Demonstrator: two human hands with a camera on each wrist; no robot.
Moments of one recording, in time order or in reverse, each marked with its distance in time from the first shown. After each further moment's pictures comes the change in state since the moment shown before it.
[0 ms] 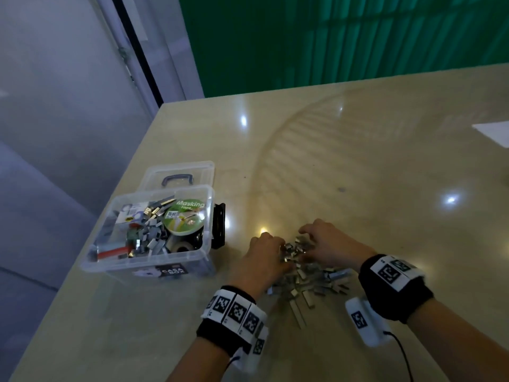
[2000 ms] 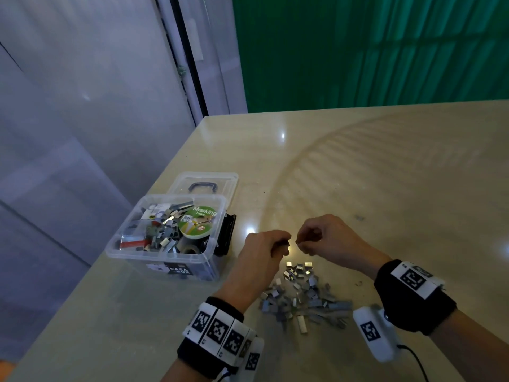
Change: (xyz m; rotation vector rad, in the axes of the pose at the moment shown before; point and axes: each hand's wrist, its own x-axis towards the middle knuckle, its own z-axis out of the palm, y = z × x) left_hand -0.019 0.035 -0.037 -0.315 0.441 0.064; right_hand 0.003 -0.001 -0.058 0.426 0.141 -0.400
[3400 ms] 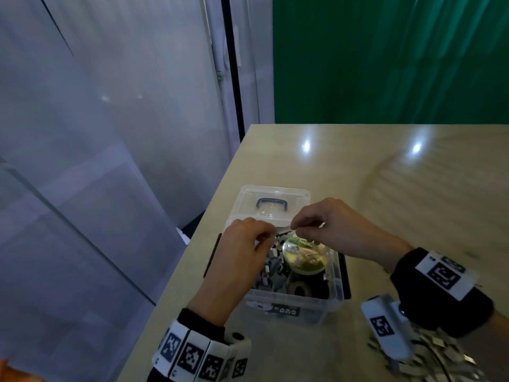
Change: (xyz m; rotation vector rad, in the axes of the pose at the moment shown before) left_hand -0.006 -0.139 -0.217 0.091 0.227 0.047; right_hand 0.148 -0.180 0.105 -0.132 -0.060 -0.194
